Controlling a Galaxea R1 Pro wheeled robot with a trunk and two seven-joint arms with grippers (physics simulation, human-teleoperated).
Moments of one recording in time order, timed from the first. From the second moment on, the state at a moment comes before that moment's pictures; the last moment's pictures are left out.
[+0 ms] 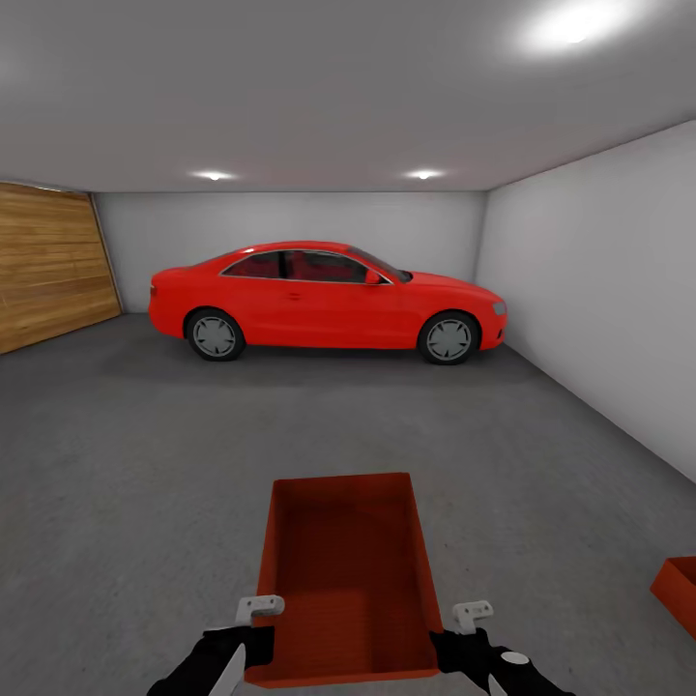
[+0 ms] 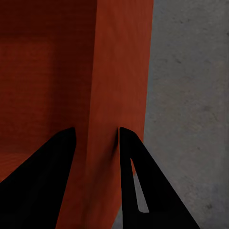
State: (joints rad) left arm -0.42 -0.07 -0.09 -0.52 0.16 0.37 0.11; right arm -0.49 -0.02 0.04 -0.23 -0.02 -0.04 0.26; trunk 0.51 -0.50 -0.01
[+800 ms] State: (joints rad) left arm -0.42 -0.07 -0.09 -0.52 0.16 0.37 0.11; right arm -0.49 -0.02 0.04 -0.23 -0.02 -0.04 0.26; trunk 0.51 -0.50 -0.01
